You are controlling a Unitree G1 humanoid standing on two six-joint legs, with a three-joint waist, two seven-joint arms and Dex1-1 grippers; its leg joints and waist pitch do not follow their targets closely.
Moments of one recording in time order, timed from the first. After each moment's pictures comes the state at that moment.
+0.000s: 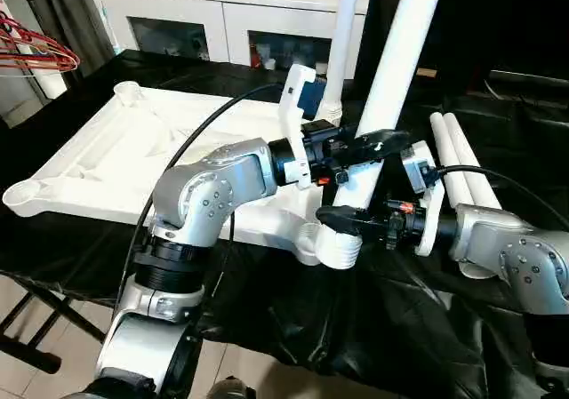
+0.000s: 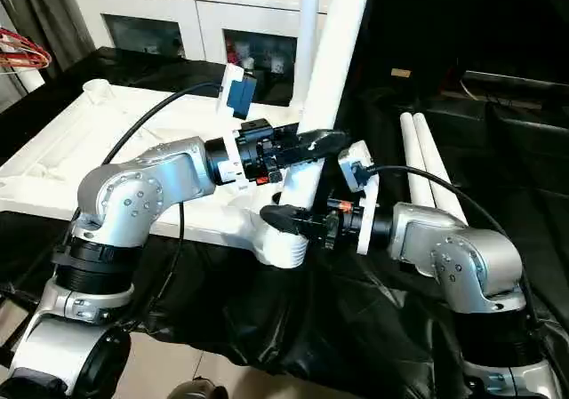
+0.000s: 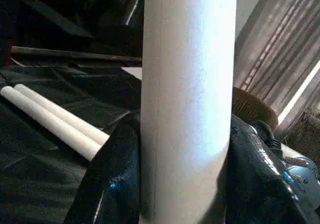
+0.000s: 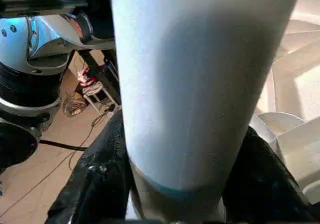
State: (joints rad) left arm -0.76 0.06 -0.06 0.05 -0.67 0.87 -0.67; right arm -0.40 -0.47 0.00 -0.14 0.75 0.95 0.89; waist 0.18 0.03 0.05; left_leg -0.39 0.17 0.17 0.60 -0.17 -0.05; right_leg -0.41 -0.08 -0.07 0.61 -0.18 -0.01
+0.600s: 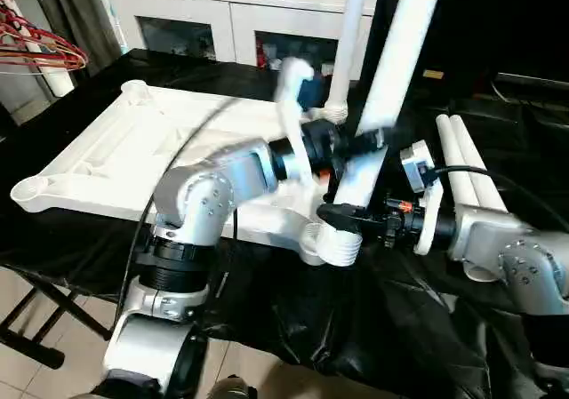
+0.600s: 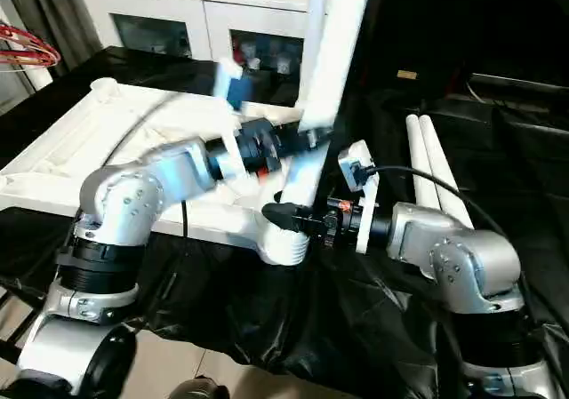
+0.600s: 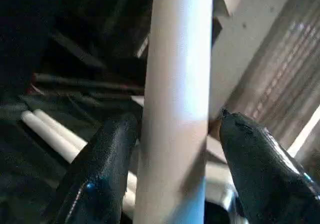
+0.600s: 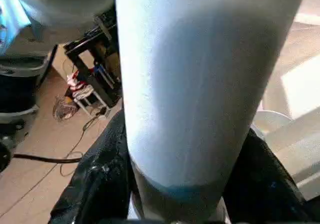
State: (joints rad) left arm -0.76 0.02 0.07 0.06 -0.71 0.80 -0.62; right arm -0.39 -0.42 -0.01 -0.10 0.73 0.92 0.83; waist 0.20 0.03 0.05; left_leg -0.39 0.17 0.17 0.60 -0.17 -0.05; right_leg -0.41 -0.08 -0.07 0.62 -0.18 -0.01
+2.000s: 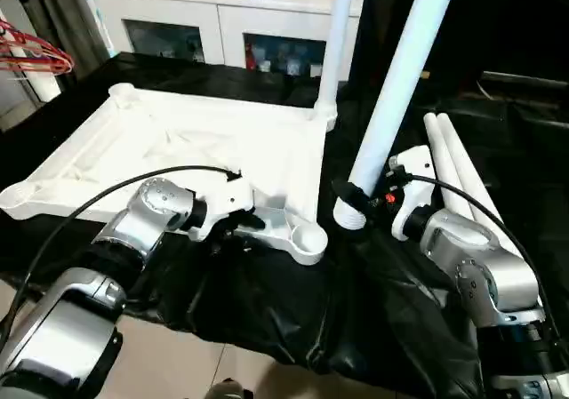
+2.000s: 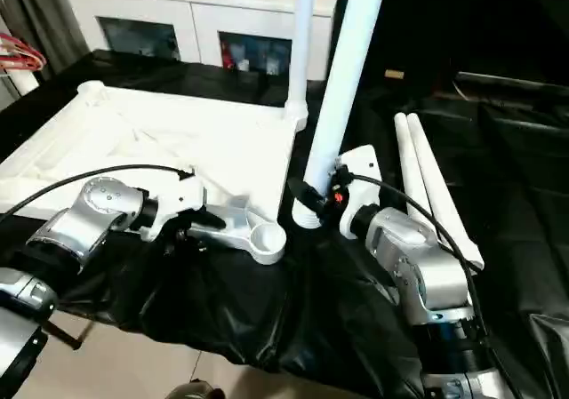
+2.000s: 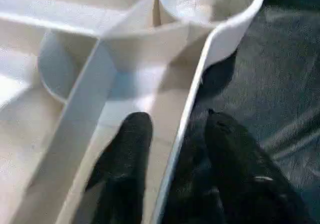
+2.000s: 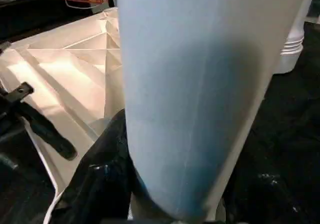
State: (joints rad) left arm -0.77 0.46 -0.43 0.90 0.02 -0.12 -1.21; right arm -0.35 -0.30 0.04 0.02 0.36 0.53 0.52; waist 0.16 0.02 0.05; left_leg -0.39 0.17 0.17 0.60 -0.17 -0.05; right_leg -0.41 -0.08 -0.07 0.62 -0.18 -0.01
